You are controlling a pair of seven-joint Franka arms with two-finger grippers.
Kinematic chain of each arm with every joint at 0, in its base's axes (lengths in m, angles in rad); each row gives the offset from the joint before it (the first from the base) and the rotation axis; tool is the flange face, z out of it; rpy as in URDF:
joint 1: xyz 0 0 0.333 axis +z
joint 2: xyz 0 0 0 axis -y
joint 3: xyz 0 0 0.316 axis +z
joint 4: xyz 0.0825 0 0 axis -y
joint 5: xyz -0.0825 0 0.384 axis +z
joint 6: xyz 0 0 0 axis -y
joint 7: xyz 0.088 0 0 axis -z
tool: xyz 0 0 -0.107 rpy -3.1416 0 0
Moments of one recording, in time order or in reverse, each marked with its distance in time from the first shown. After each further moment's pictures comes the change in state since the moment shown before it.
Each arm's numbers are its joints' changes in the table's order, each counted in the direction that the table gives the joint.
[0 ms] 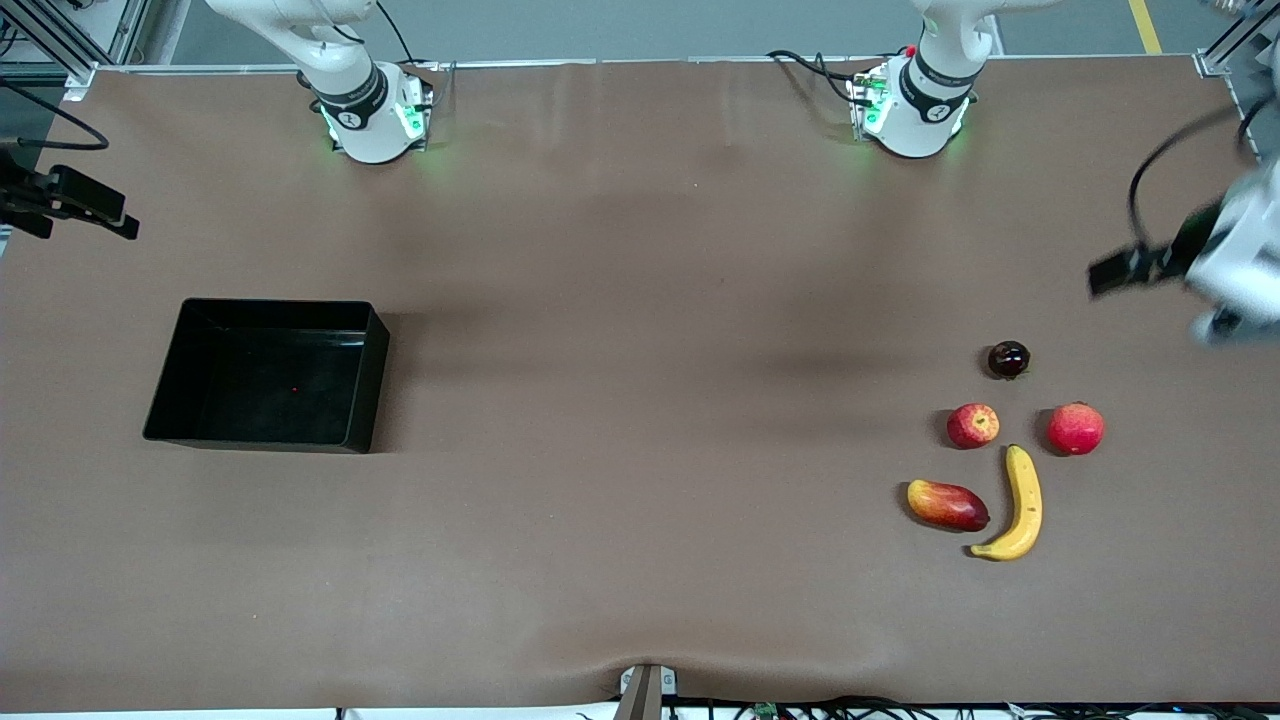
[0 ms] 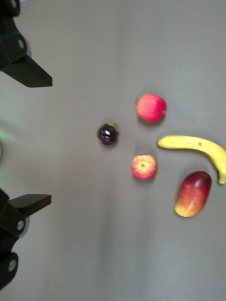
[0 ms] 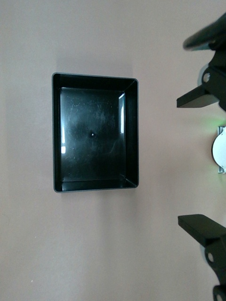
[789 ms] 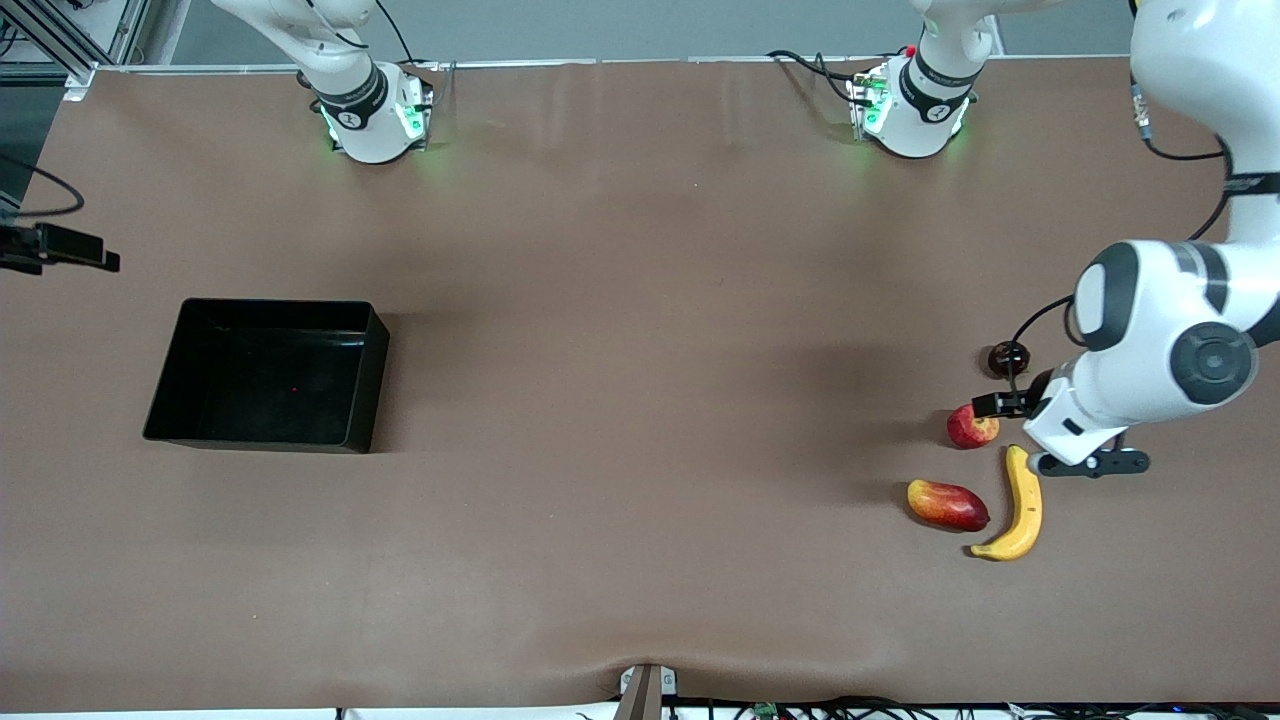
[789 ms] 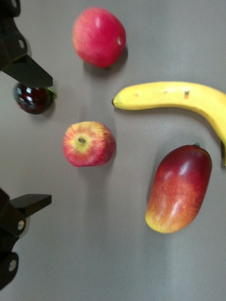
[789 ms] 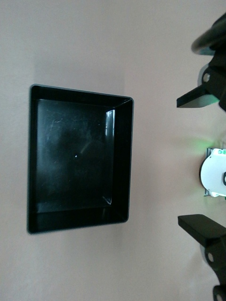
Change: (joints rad) left arm 0.017 -0.232 -0.001 -0.284 0.003 0.529 0.000; right arm -0.146 -0.155 -0.006 -0.016 -0.012 0.002 -0.178
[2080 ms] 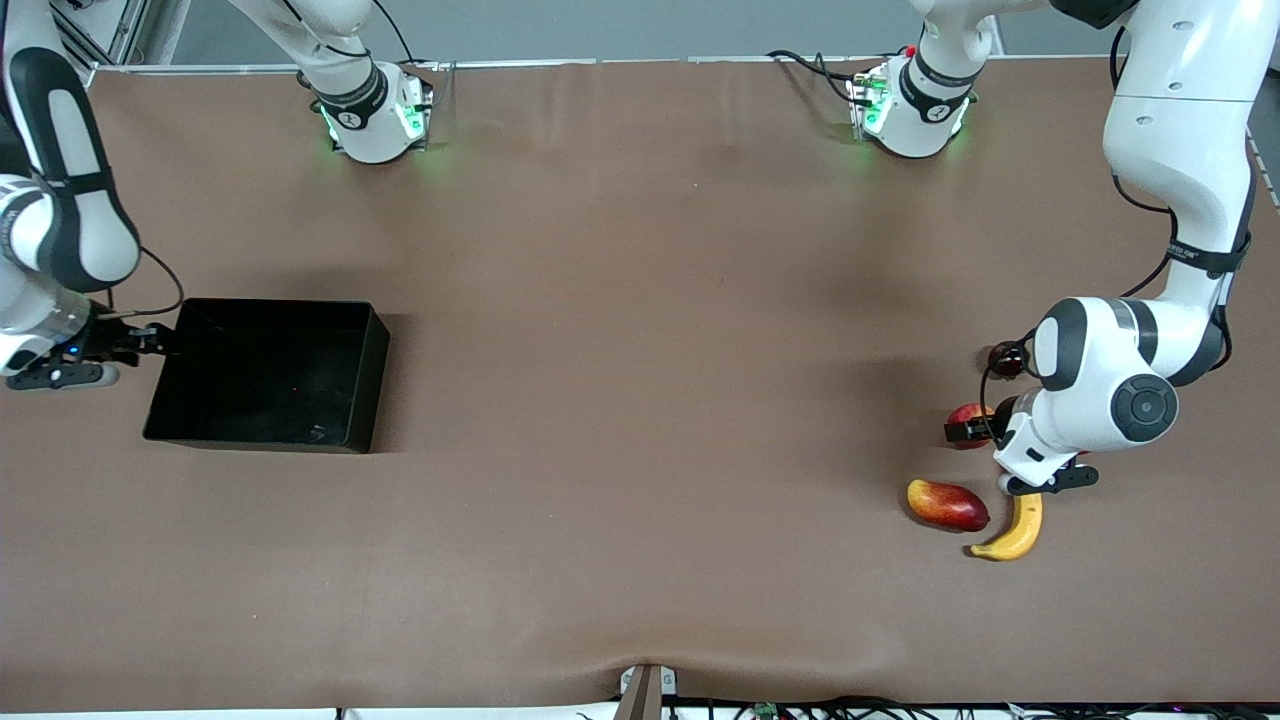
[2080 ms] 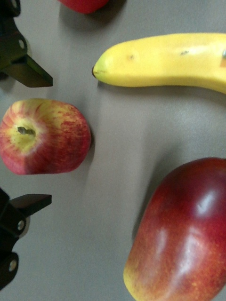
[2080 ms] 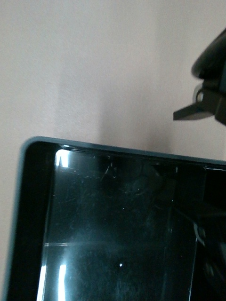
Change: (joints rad) left arm 0.028 -0.171 0.000 0.012 -0.025 0.118 -0.068; right arm -0.189 -0.137 -0.004 -0.597 -0.010 0.996 -0.298
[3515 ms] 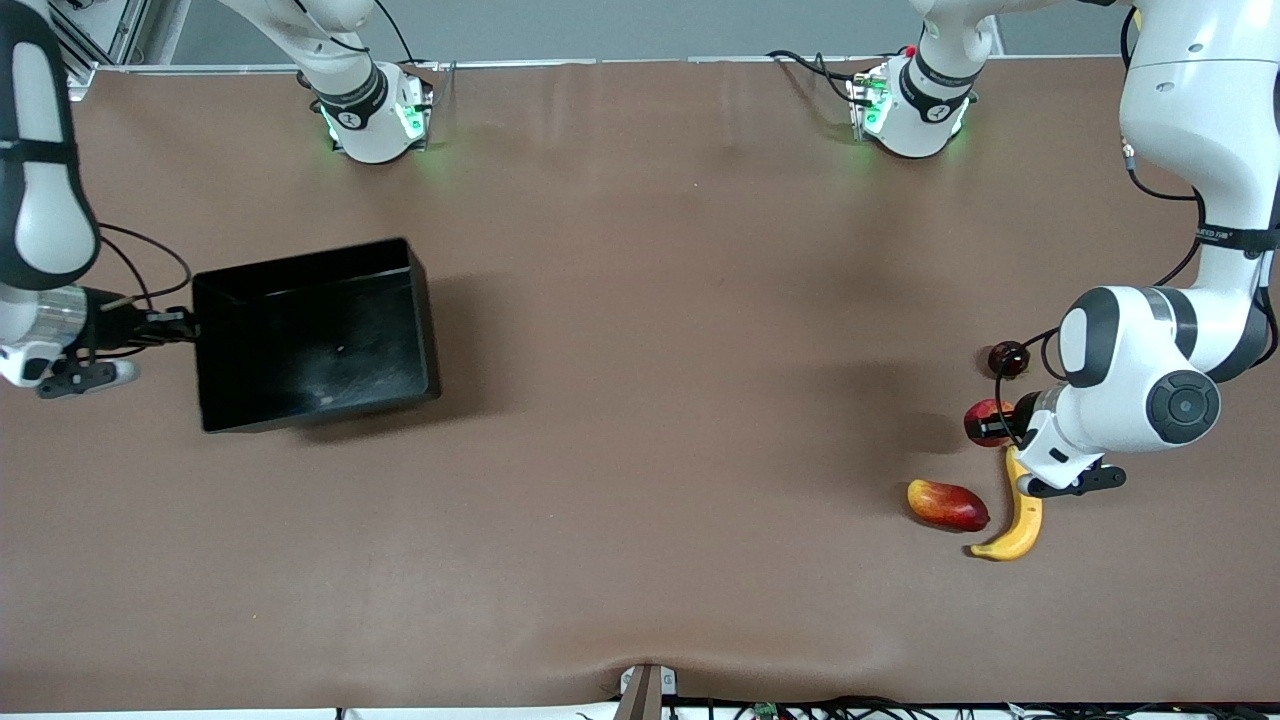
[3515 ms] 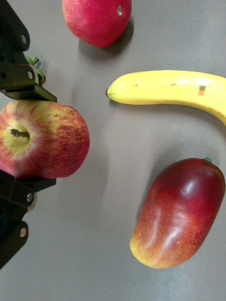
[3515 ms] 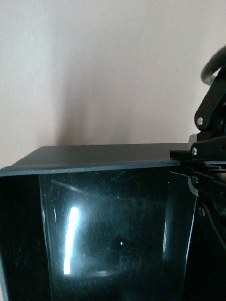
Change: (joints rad) left arm -0.002 0.057 -0.005 0.072 0.000 -0.145 -0.001; right arm 0.148 0.071 0.032 0.230 0.176 -0.592 0.033
